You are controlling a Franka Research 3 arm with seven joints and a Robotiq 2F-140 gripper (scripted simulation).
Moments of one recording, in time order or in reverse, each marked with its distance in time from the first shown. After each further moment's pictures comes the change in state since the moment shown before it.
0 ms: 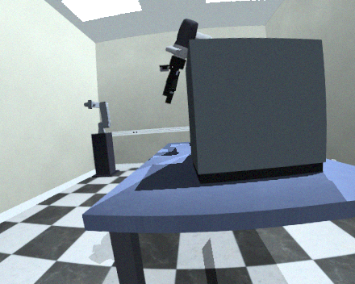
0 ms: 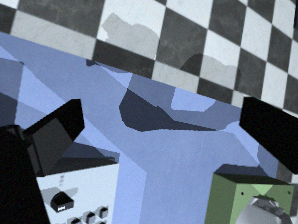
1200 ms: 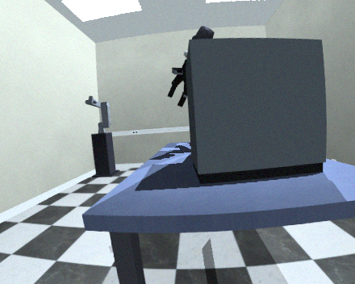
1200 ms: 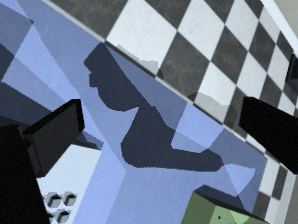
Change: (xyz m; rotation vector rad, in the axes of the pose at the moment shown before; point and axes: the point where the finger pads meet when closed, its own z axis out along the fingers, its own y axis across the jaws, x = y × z) arm -0.047 -0.003 -0.001 0.017 0.122 -0.245
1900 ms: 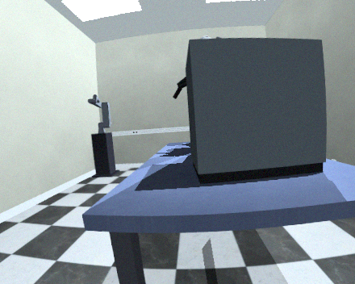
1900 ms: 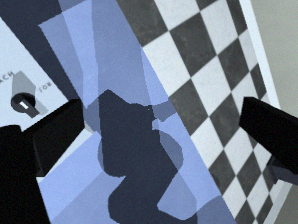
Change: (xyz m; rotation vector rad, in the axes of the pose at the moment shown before) arm -0.046 -0.024 -0.010 0.073 0.214 -0.407
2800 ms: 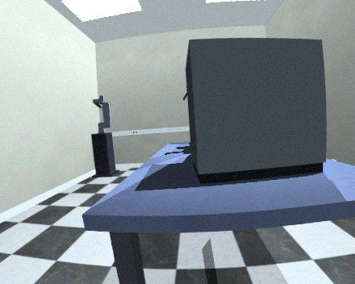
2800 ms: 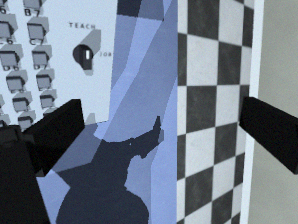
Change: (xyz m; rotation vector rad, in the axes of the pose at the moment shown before) arm -0.033 -0.053 -0.021 0.090 0.246 -0.487
